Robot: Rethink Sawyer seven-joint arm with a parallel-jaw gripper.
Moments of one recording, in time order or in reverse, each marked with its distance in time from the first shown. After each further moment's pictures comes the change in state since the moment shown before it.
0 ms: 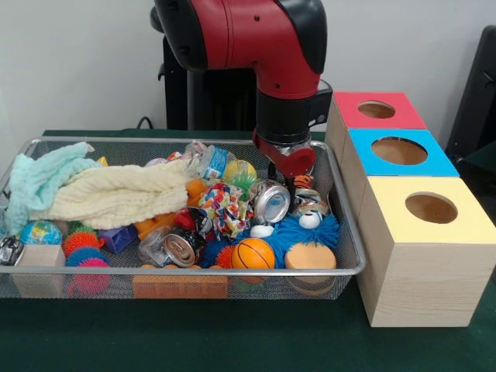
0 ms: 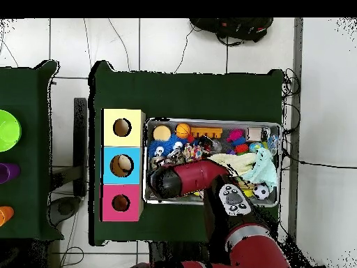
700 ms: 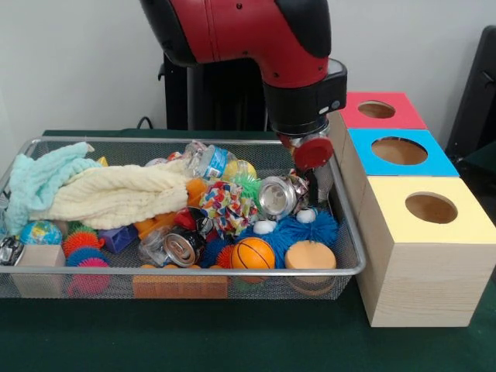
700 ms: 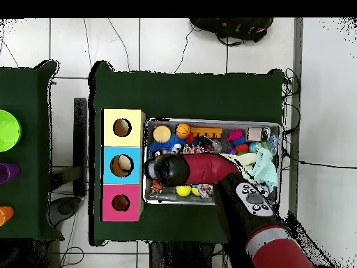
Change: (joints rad) arm -0.132 -0.049 0.163 0.040 0.185 0.091 0.000
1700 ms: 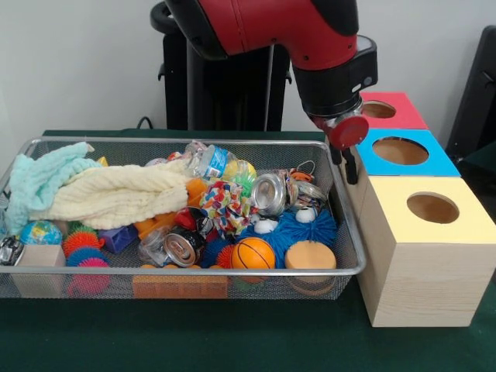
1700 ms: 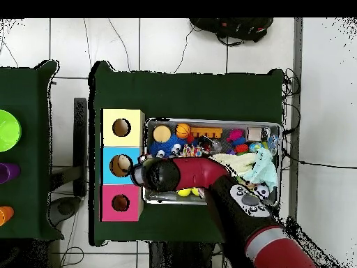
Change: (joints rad) arm -0.031 -0.032 0.109 0.092 0.039 -0.004 0.000
